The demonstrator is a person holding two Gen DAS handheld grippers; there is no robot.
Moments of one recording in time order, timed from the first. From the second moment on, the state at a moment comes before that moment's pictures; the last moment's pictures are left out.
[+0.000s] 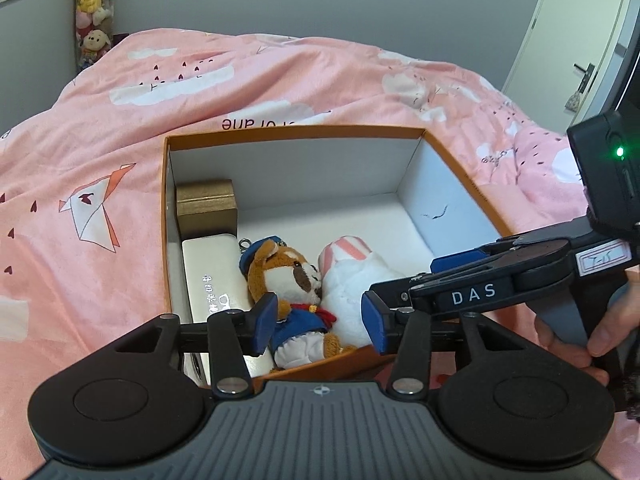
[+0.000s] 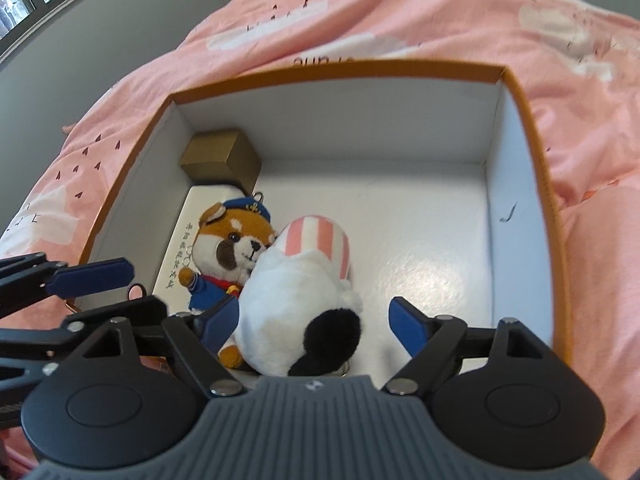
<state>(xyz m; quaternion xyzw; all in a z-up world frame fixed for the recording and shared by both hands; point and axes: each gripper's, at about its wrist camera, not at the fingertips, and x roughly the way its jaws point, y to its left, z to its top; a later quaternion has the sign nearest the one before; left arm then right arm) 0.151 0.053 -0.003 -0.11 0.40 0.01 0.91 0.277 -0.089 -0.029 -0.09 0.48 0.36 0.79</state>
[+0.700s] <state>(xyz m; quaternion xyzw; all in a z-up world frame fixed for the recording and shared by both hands) 0.097 0.053 -0.019 -0.21 0.45 -0.01 0.87 0.171 -0.153 0.016 -0.07 0.34 0.37 0.86</state>
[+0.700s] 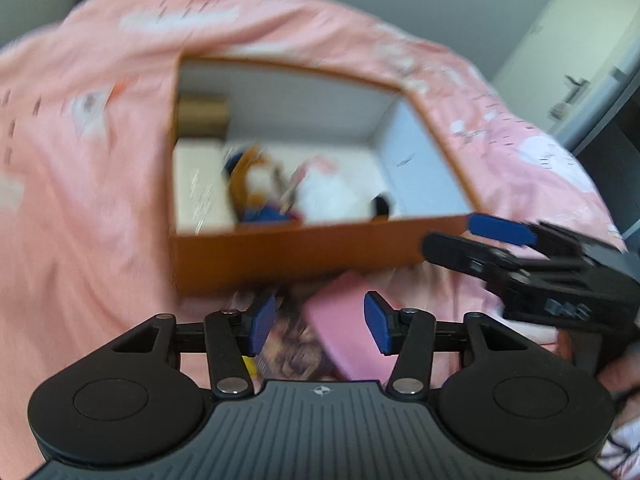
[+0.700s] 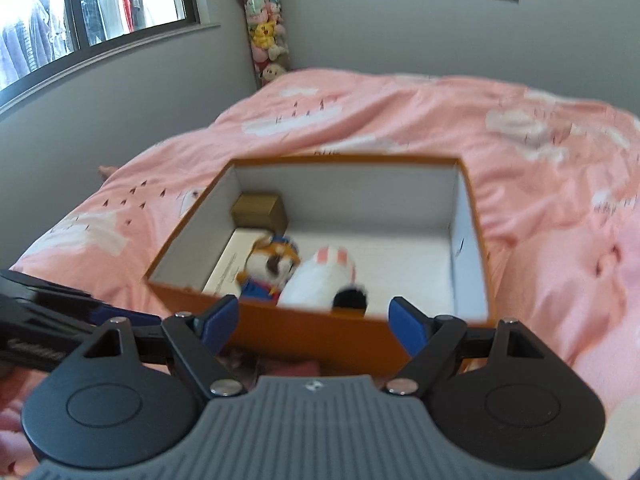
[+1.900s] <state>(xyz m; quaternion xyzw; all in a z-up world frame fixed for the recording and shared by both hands) 0.119 0.071 -0.089 -0.25 0.50 0.03 0.83 0.213 -0.152 -0.073 0.05 0.54 0.39 0.74</state>
